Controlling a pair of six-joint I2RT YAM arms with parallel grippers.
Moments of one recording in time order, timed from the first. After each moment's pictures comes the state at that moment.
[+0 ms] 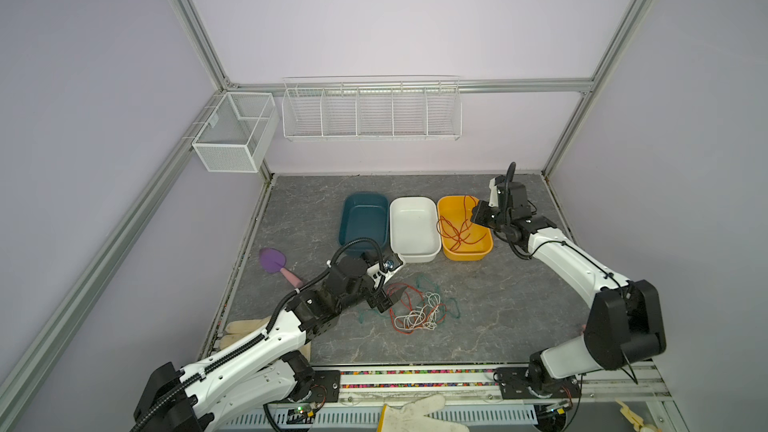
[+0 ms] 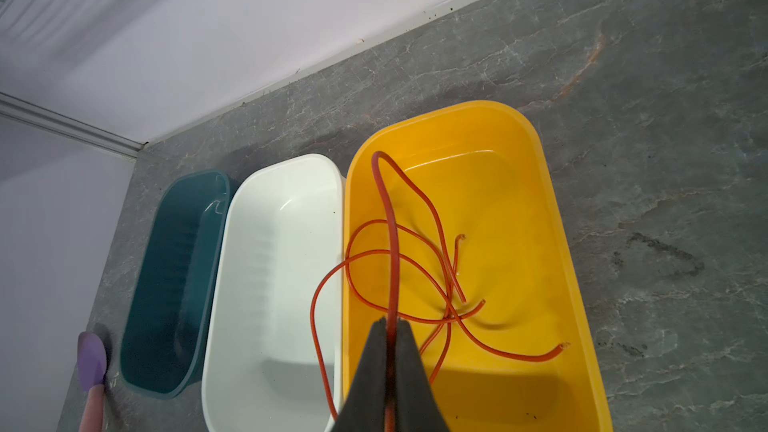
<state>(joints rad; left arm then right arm) -0.86 0.93 0.60 -0.15 0.03 0.31 0.27 1.50 1.10 -0.27 -0.08 0.54</state>
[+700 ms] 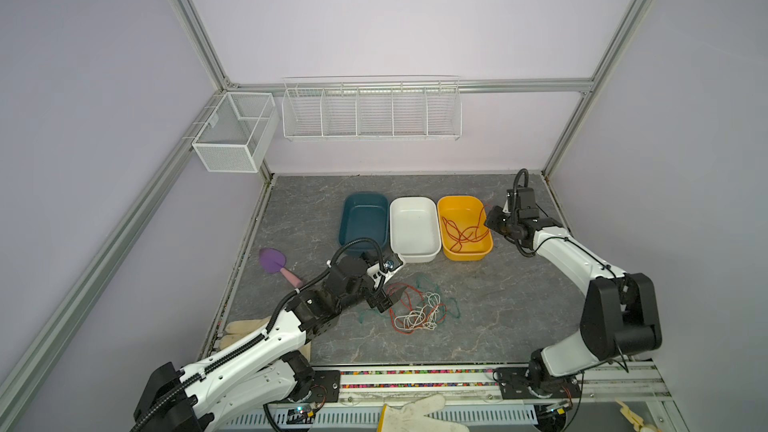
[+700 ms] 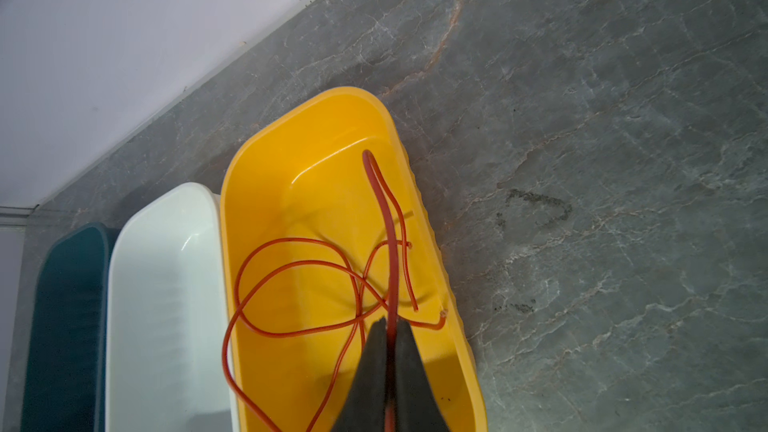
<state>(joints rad) -0.86 0.93 0.60 -0.15 0.02 0.32 0.17 1.56 1.08 -0.34 -0.01 0.60</state>
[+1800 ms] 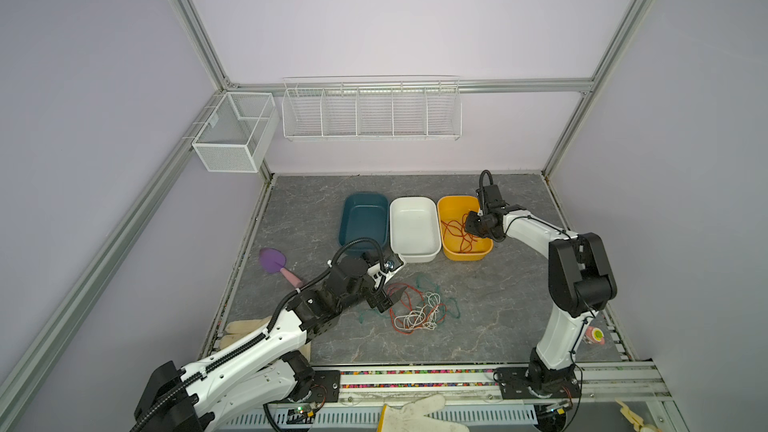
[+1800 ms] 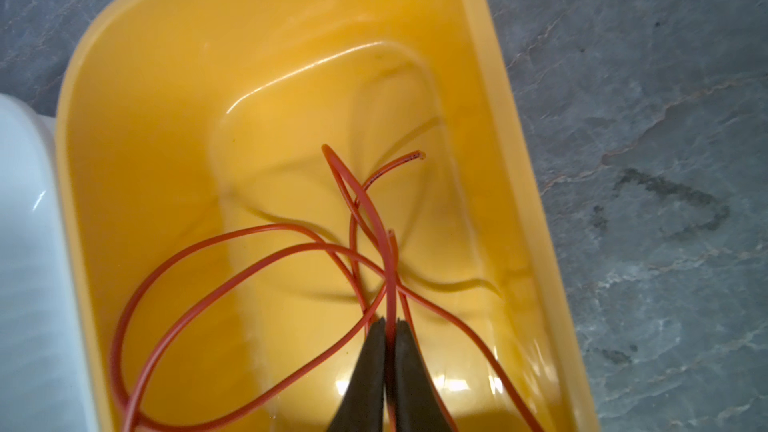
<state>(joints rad) -0.86 0.94 0.60 -0.16 0.02 0.32 0.27 1.86 1.28 -0.47 0.02 0.52</state>
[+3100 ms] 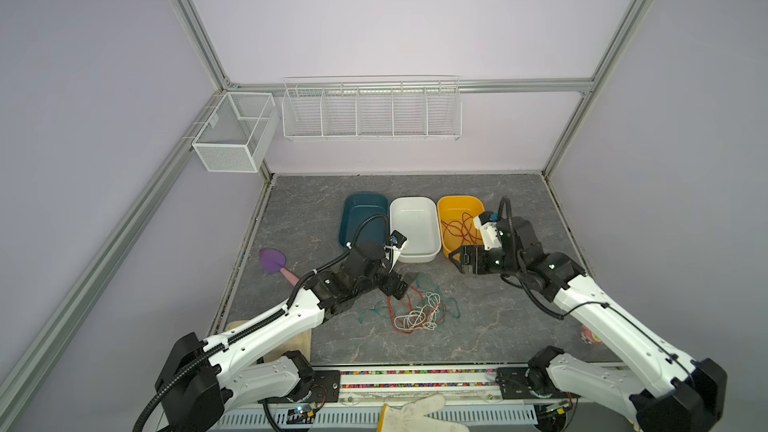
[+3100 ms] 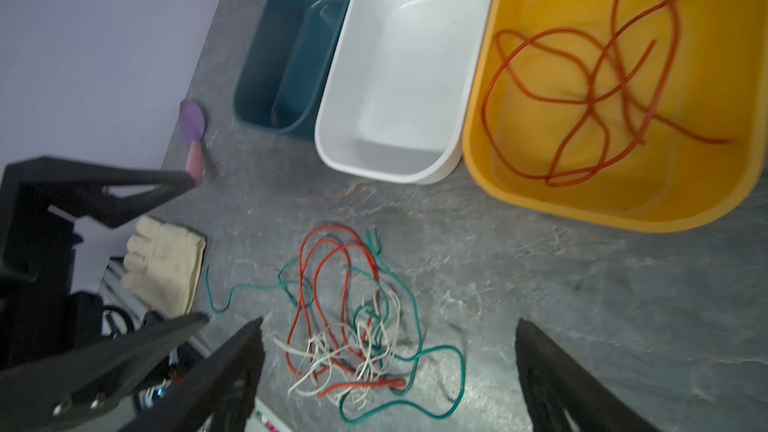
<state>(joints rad) -0.88 1.12 0.77 -0.24 0.00 -0.13 0.57 1.03 0.89 -0.62 -0.21 0.46</state>
